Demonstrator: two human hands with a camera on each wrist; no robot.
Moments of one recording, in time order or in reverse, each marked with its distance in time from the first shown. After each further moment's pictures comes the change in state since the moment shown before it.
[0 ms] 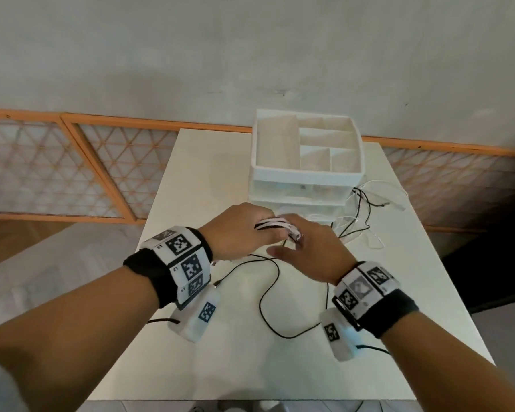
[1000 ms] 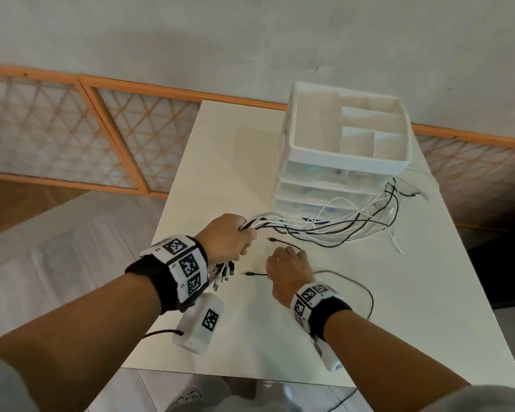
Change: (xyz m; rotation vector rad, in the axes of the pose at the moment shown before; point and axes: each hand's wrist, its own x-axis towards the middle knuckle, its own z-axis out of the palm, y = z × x) left_hand -0.024 -0.087 0.013 -0.342 0.067 -0.400; right_hand 0.019 0.000 0.151 -0.513 -0.218 -0.033
